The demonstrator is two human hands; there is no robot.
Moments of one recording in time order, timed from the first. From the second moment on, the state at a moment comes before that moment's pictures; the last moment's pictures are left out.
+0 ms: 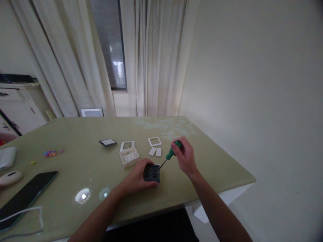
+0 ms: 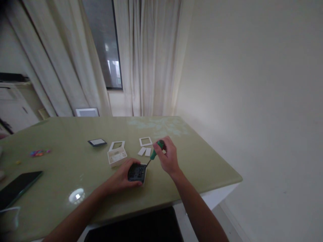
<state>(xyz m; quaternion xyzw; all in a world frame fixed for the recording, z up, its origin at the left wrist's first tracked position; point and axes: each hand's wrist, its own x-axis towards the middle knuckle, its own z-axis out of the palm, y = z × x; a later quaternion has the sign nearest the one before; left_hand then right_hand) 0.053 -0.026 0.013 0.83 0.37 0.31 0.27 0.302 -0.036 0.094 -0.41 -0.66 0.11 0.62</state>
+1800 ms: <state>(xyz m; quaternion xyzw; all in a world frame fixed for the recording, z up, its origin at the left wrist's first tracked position) 0.055 -0.021 0.008 0.83 0.36 0.33 0.27 0.276 -0.037 0.132 -0.31 -0.84 0.05 0.44</state>
